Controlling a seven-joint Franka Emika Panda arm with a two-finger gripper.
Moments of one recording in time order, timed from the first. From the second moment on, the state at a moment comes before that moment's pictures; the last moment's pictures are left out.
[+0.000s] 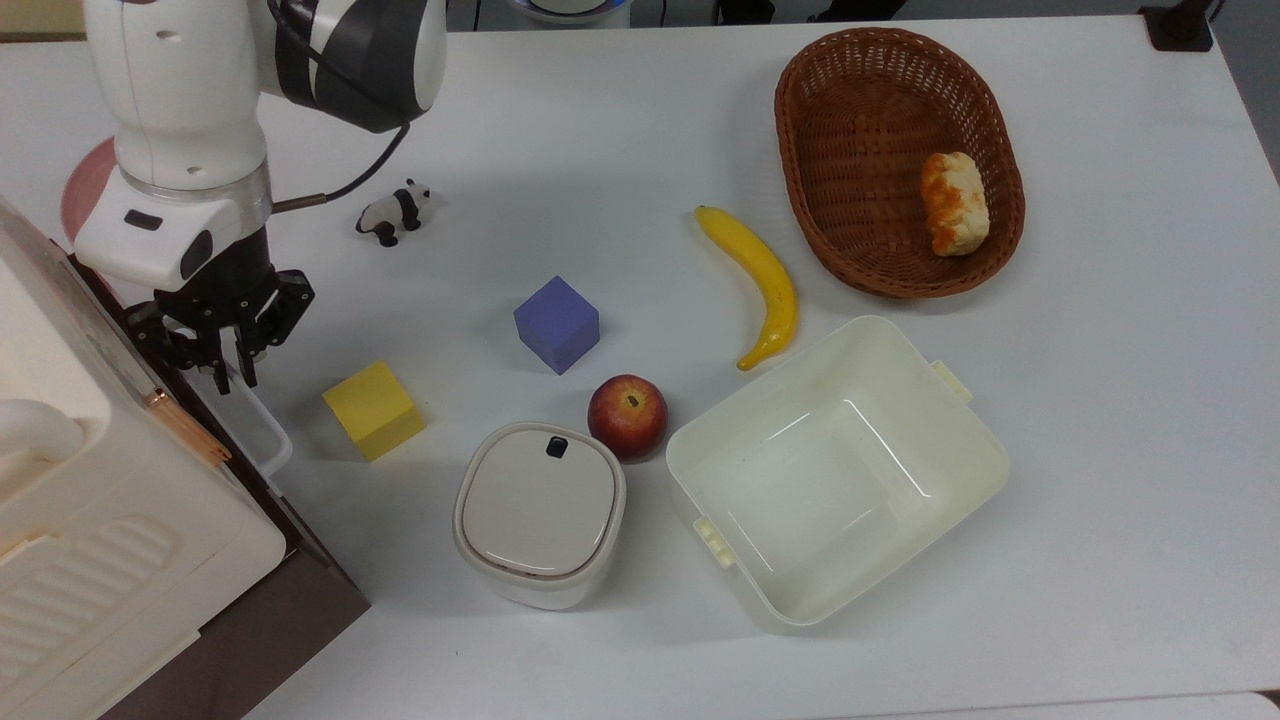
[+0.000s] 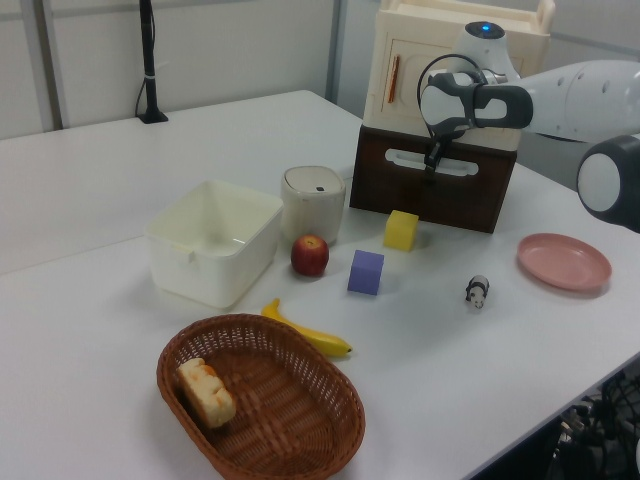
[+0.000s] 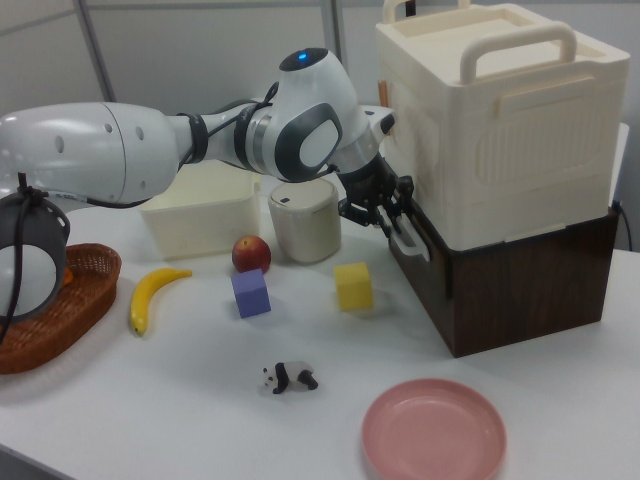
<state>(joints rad) -0.18 0.53 -0.11 -1.37 -0.06 2.26 -0.77</state>
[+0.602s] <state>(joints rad) -0.18 0.52 -0.10 -1.38 -0.07 2.26 -0.77</state>
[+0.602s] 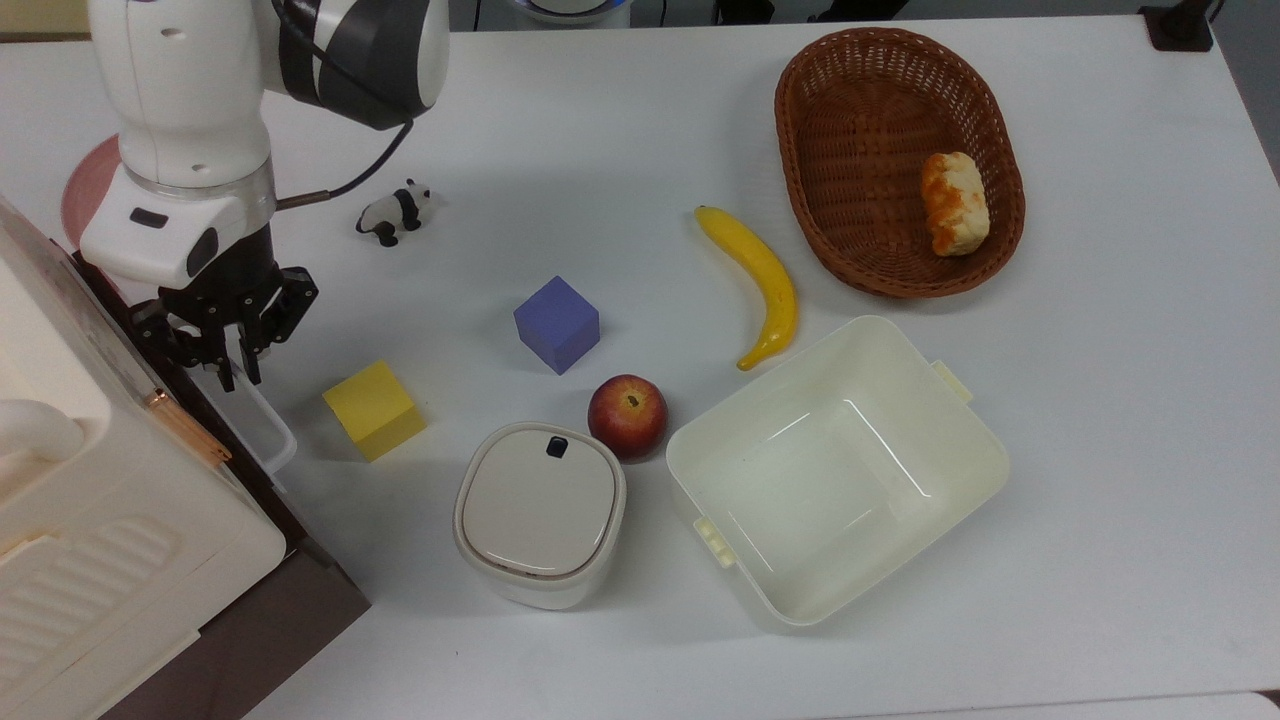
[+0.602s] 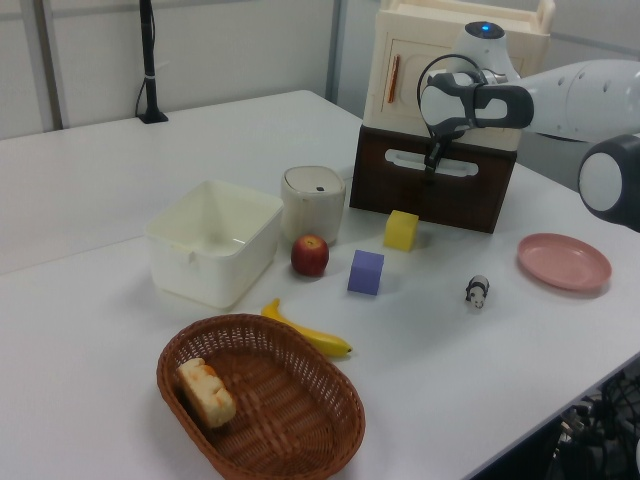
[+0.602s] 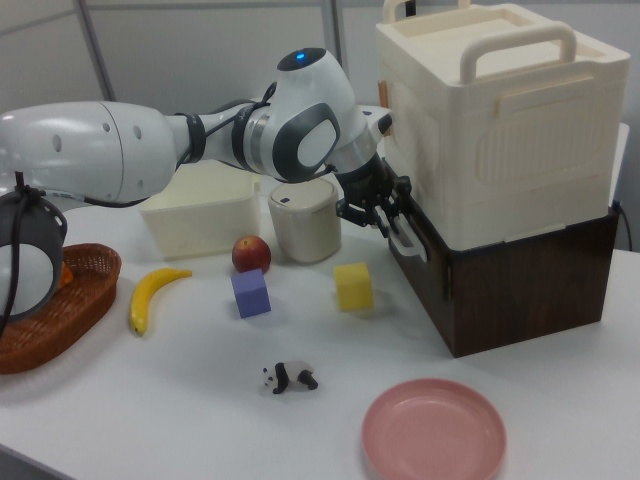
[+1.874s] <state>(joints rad) -0.17 0.42 -0.06 -1.52 -0.08 2.26 -0.77</state>
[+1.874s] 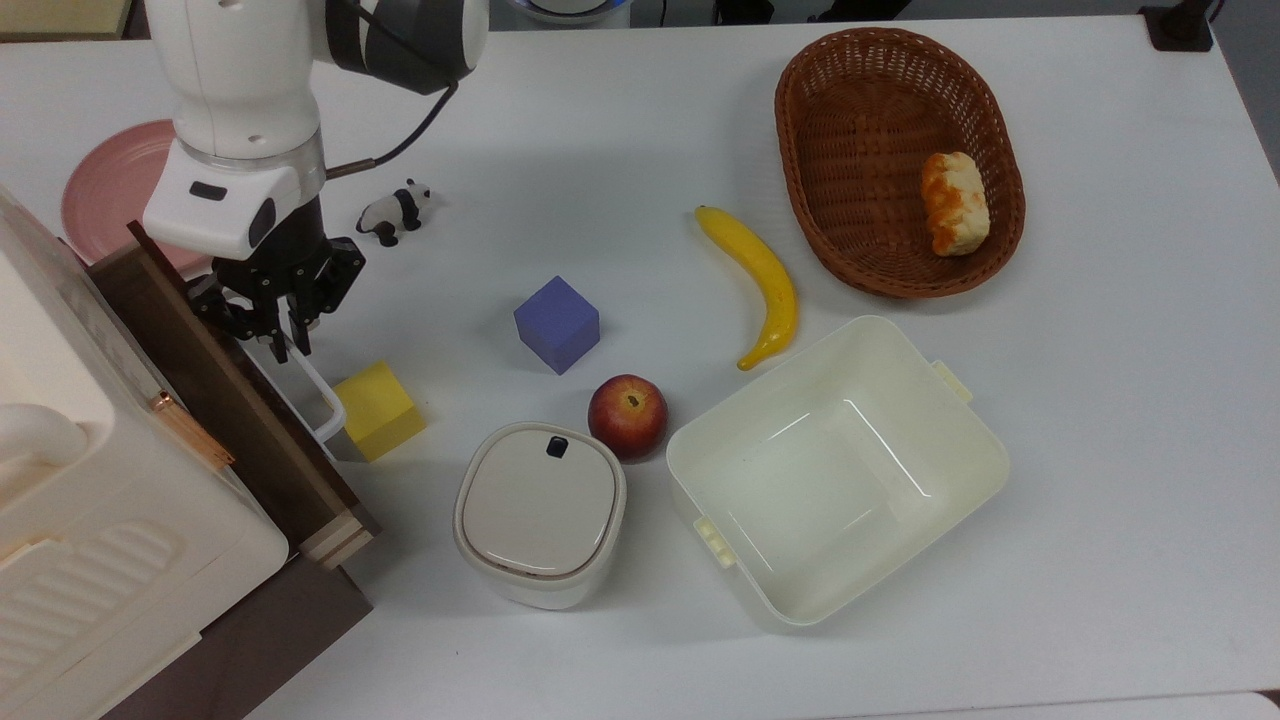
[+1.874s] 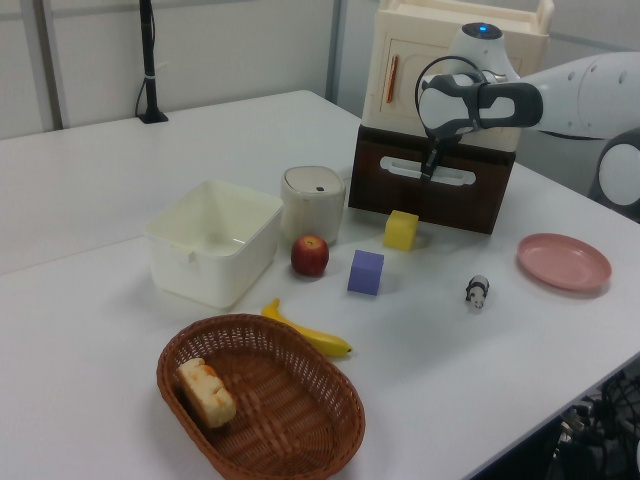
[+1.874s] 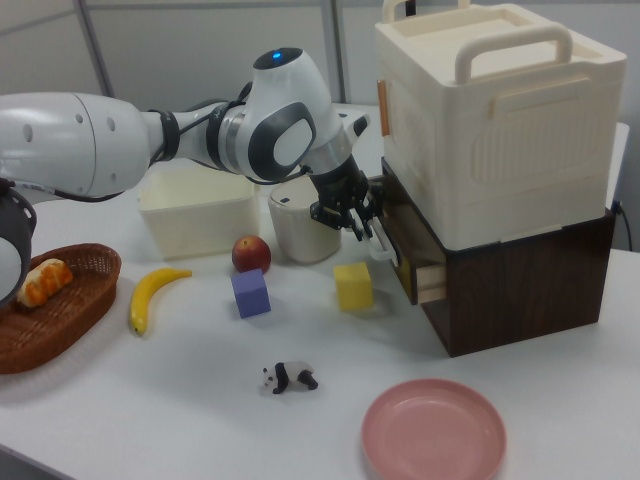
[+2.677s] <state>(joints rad) -0.17 0.38 -0.05 -1.57 -0.08 2.26 -0.77</state>
